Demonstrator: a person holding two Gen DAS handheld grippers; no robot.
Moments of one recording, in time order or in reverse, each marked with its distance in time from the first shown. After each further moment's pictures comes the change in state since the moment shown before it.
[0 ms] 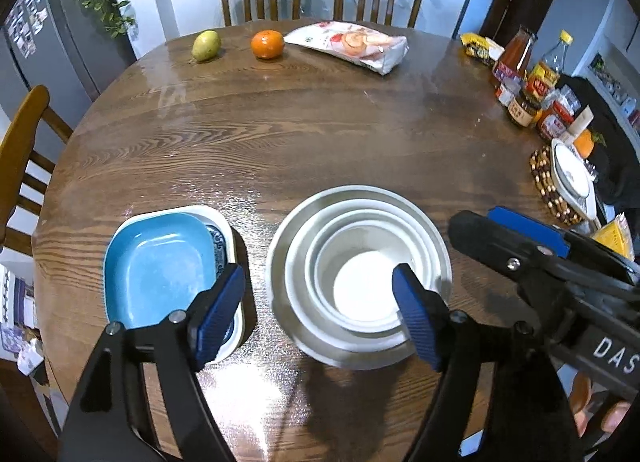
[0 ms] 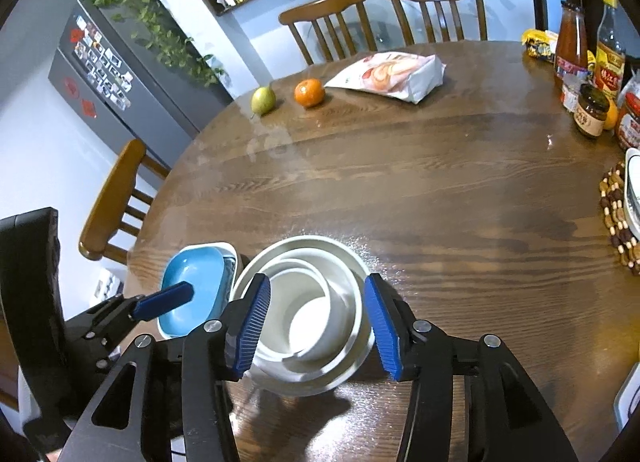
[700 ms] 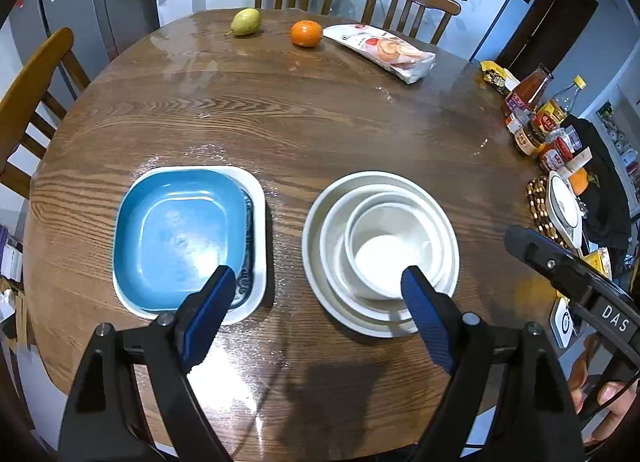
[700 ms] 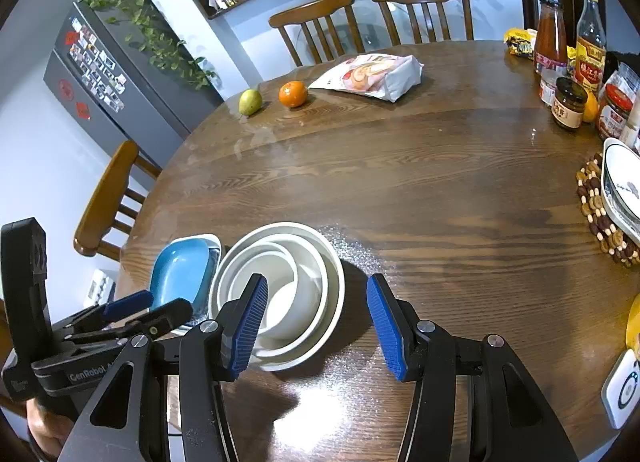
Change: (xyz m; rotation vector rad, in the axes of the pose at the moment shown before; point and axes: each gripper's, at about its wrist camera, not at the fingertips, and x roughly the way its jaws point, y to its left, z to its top) left arm -0.017 0.039 -0.021 -0.154 0.011 -0.051; right arm -0.015 -0.019 -0.014 0.009 -0.004 -0.028
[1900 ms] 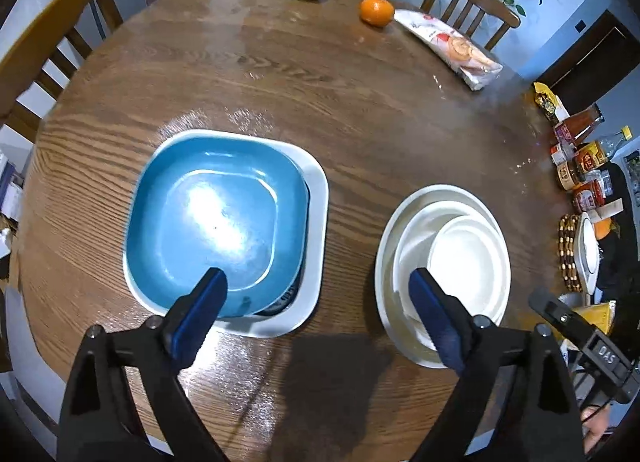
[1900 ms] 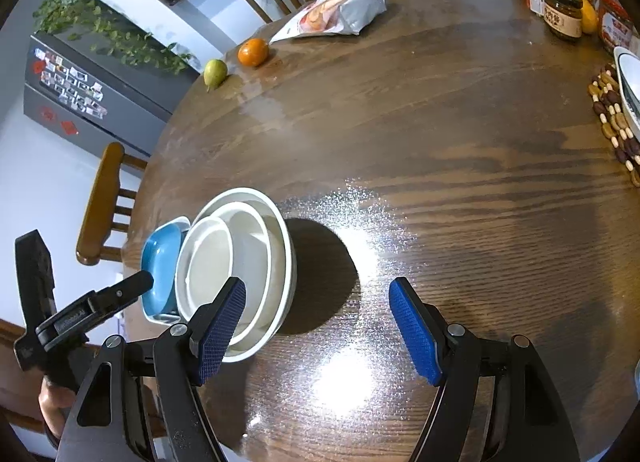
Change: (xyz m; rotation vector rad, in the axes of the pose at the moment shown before) left arm 0.028 0.050 0.012 -0.179 0.112 0.036; right arm 0.043 -0.053 -0.010 0.167 0.172 0.074
